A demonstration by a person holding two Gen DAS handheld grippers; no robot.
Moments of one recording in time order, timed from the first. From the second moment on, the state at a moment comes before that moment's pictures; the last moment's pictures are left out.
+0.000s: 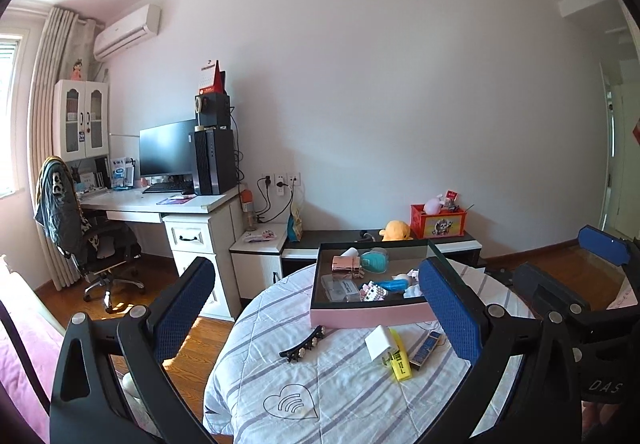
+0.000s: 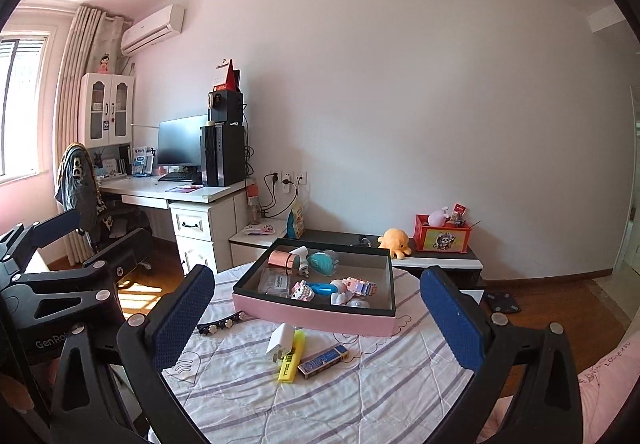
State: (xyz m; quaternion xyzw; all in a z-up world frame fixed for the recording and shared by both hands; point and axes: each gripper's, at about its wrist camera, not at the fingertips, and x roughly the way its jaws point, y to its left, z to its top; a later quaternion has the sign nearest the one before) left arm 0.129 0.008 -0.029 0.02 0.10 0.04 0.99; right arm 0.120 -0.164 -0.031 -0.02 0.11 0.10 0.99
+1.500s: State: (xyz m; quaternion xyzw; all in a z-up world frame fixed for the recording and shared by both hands) left arm 0.099 -0.001 -0.042 0.03 0.13 0.03 0.99; right arm 0.093 -0.174 -0.040 -0.02 0.14 0.08 0.99
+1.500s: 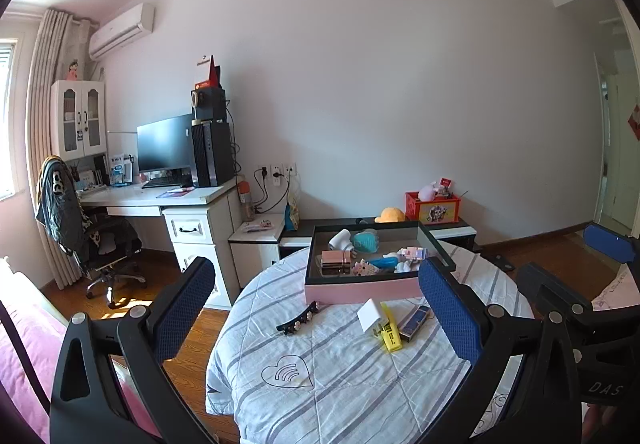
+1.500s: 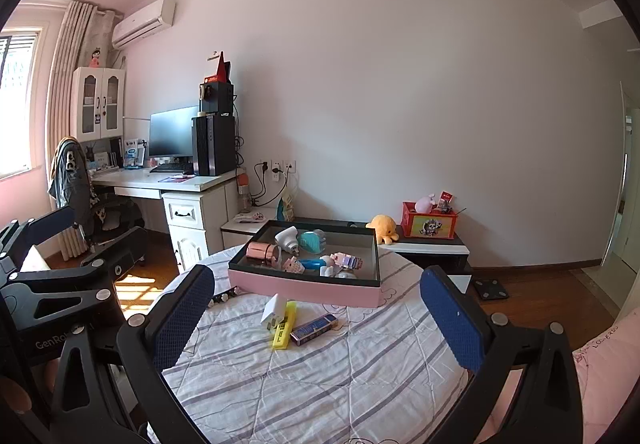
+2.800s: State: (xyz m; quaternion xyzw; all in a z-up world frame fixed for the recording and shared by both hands) left arm 0.358 -0.031 -0.223 -0.02 0.42 -0.02 0.91; right arm 0.312 -0.209 -0.201 0.01 0.37 0.09 0.93
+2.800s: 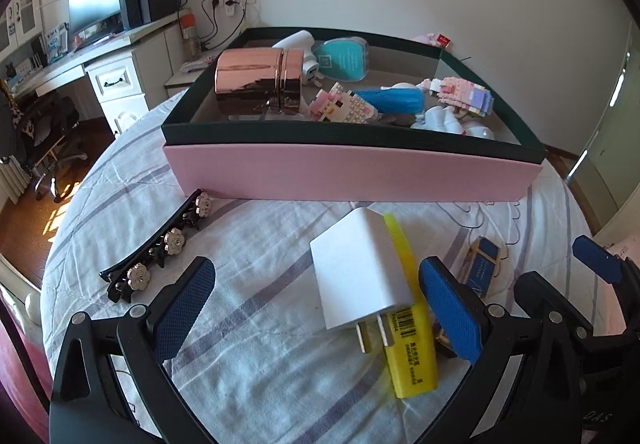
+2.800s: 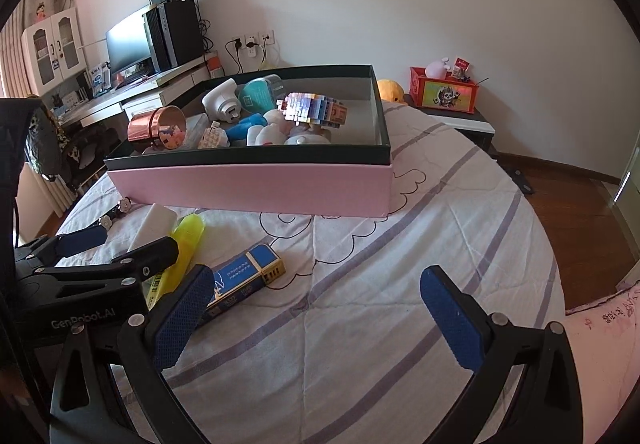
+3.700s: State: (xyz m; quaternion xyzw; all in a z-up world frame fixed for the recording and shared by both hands) left arm 0.336 0.001 -0.222 -0.01 0.40 -0.05 0.91; right arm 0.317 -0.179 -0.211 -0.01 0.41 0.07 0.91
